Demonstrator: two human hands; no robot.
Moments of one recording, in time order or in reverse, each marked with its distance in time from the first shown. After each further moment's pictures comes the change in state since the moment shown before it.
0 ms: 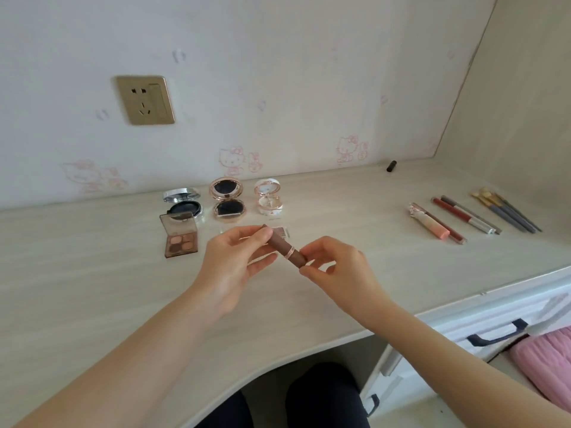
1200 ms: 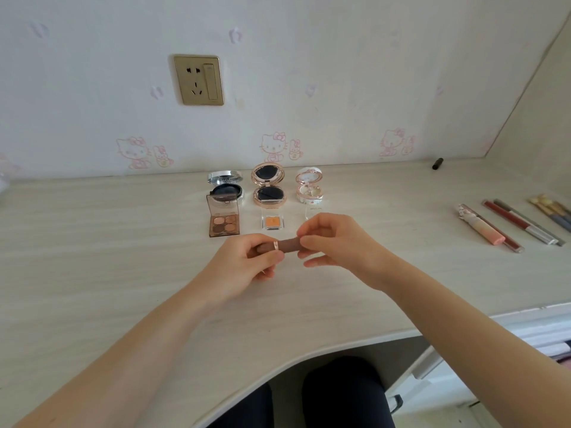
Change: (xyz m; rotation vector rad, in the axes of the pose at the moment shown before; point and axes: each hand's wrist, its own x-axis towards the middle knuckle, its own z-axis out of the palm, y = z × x) left_hand -0.018 0.010 -0.068 0.623 -0.139 0.089; right_hand 0.043 -0.046 0.035 0.403 -0.384 0.255
